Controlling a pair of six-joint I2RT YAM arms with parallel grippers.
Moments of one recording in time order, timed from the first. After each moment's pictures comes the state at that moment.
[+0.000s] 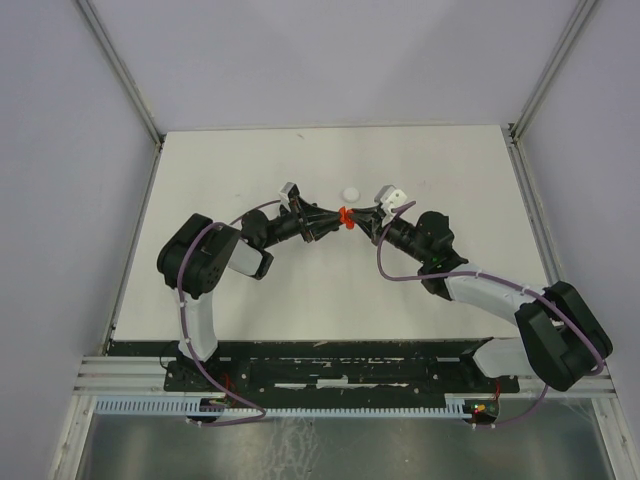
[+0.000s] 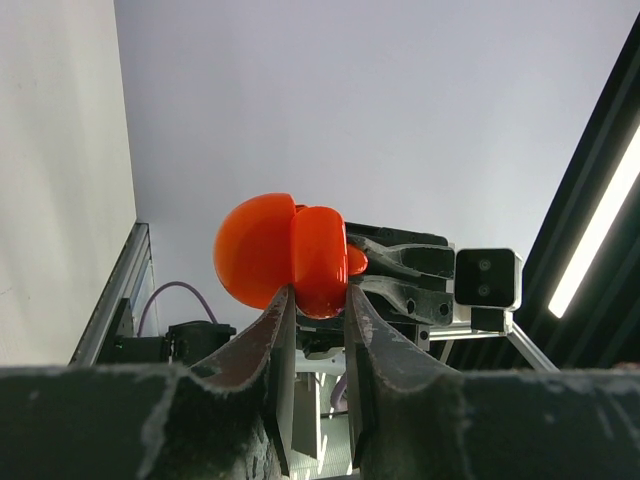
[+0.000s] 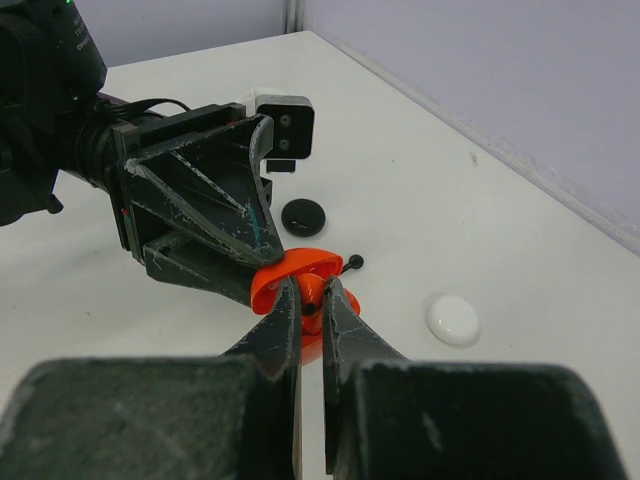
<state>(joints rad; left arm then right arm) -0.43 1.98 0.71 1.52 0.76 -1.89 0.56 1.34 0.57 0.80 -0.35 -0.13</state>
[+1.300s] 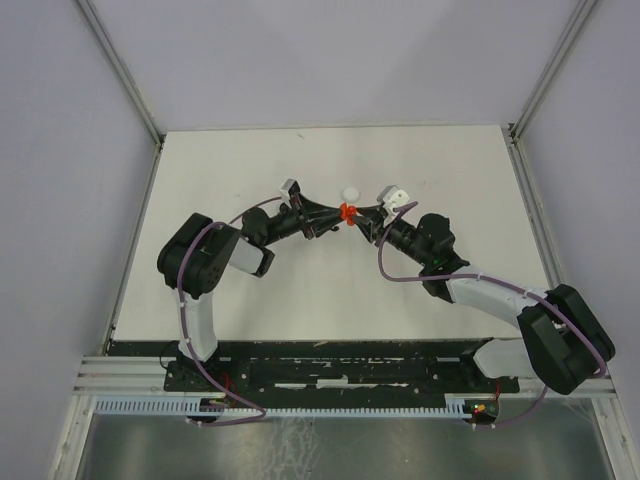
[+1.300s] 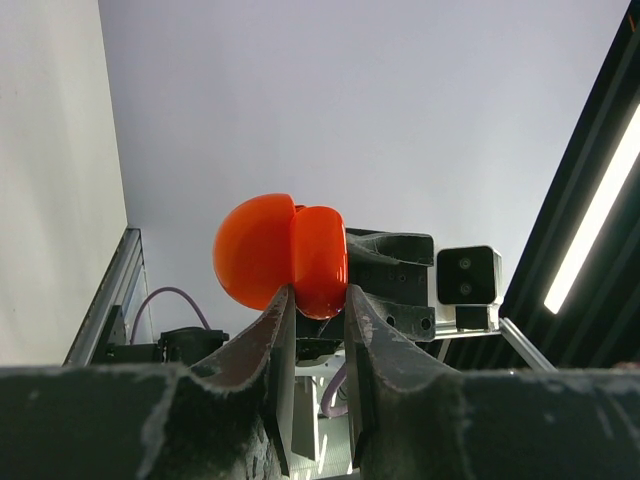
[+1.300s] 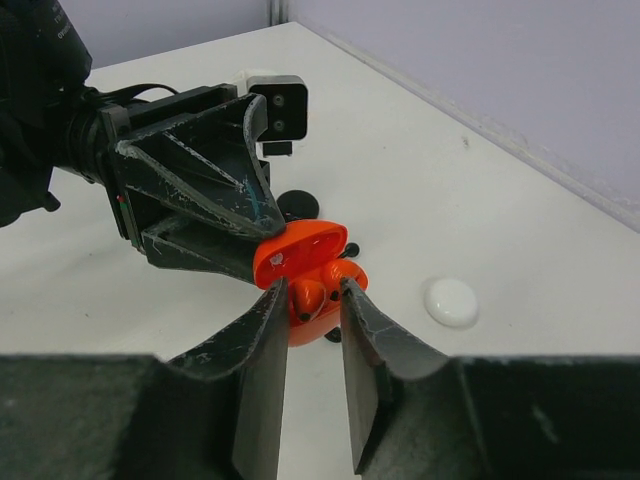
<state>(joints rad) -0.43 1.98 0.73 1.52 0.75 -1.91 0.57 1.32 0.55 0.79 -0.30 -0.10</state>
